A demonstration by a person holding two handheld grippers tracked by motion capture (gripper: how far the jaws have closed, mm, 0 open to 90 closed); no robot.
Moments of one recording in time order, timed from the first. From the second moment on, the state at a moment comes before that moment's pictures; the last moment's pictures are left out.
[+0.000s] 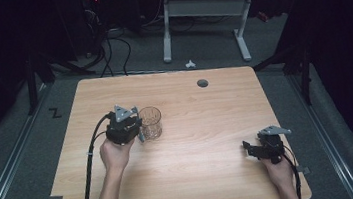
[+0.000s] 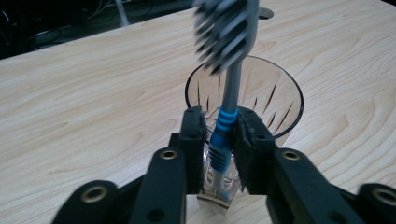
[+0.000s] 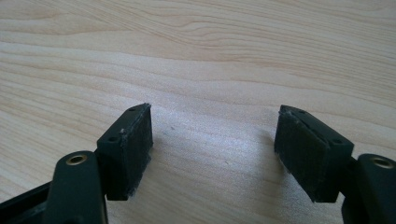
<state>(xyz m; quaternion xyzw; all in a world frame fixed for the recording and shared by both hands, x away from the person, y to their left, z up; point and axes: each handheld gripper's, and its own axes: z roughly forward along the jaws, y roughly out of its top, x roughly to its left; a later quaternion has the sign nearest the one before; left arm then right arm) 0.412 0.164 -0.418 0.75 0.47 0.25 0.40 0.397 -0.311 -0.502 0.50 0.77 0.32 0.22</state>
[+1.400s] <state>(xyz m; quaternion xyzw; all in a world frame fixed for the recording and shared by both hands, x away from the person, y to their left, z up) 0.385 0.185 -0.408 0.72 0.50 0.26 0.41 0.397 -0.311 -0.502 0.50 0.77 0.32 0.22</state>
